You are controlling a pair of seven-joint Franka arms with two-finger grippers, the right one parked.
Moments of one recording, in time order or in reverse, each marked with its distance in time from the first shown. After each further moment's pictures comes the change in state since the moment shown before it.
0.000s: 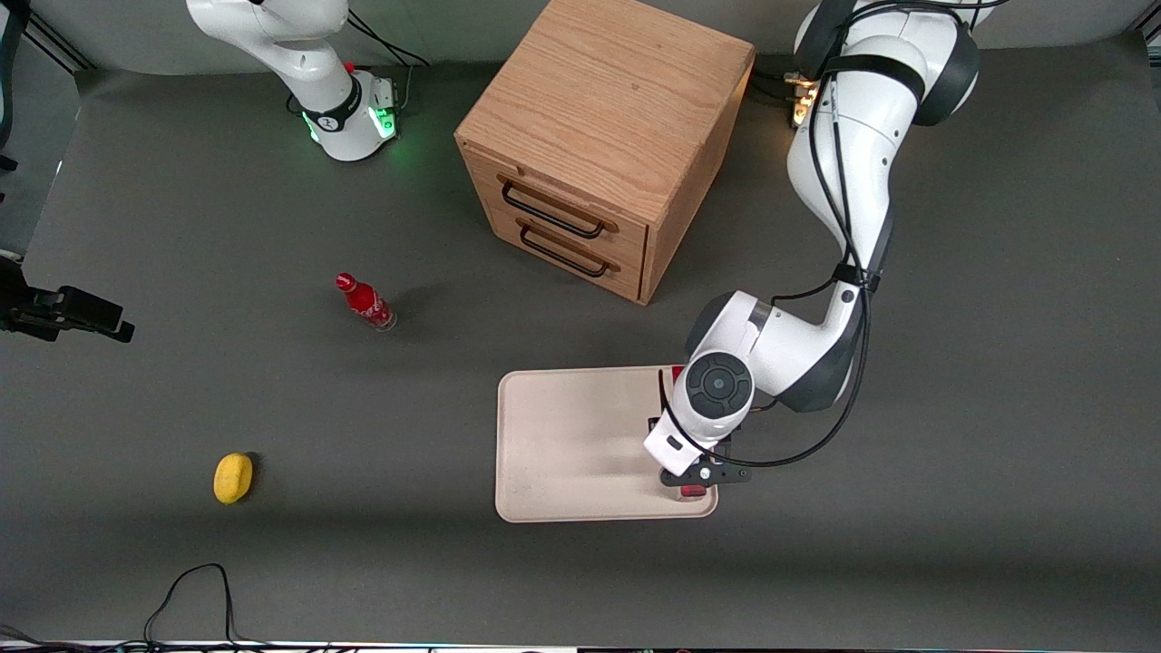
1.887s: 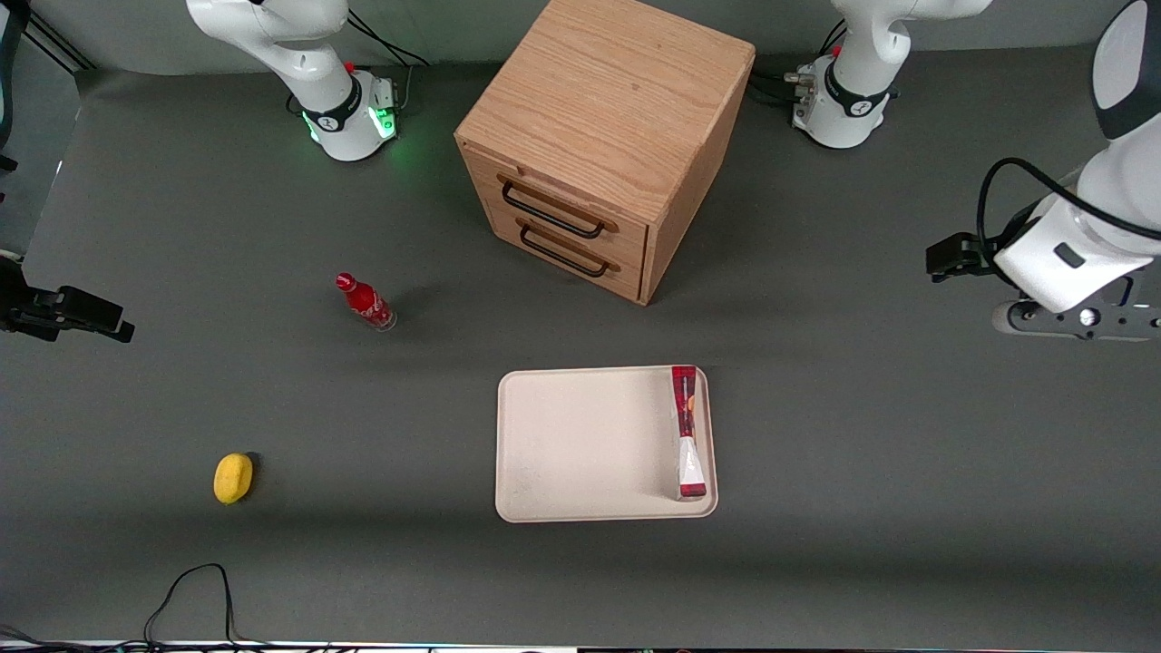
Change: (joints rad) arm 0.360 -0.785 0.009 -0.358 -0.003 -0.552 0.519
